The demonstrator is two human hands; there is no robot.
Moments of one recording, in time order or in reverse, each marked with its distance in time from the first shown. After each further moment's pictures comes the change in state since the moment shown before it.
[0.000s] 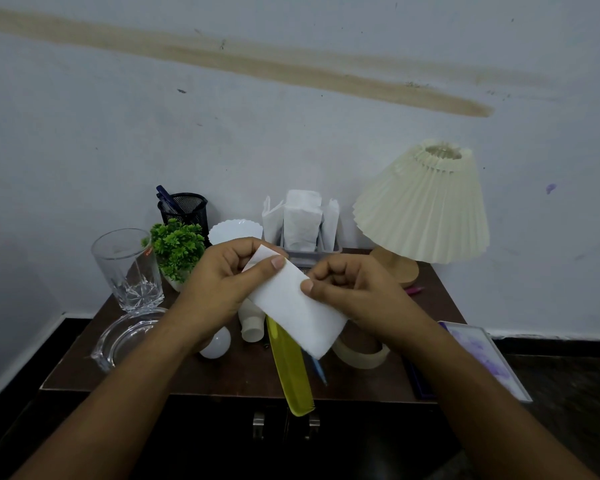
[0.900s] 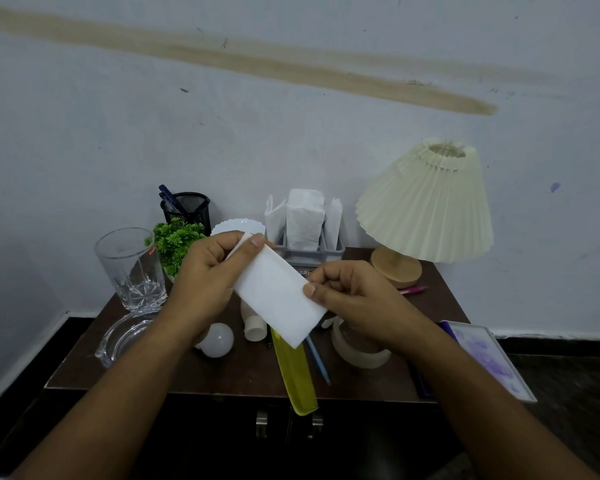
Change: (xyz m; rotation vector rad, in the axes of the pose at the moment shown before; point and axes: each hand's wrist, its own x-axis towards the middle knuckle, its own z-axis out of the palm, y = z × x) left_hand 0.000 -0.002 -0.009 0.017 0.157 -0.028; right_hand 0.003 0.010 0.006 -0.045 -0.055 0.010
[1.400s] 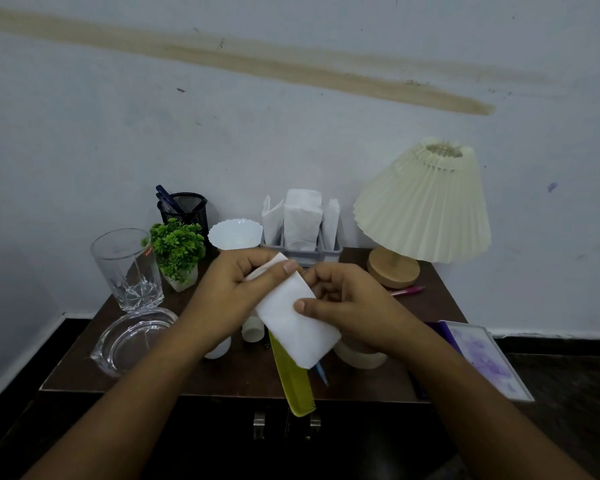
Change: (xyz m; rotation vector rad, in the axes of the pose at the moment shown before) left_hand -0.007 -0.001 0.015 0.113 -0.231 0.112; right_hand 0.001 0.006 0.002 -0.064 -0.032 0.013
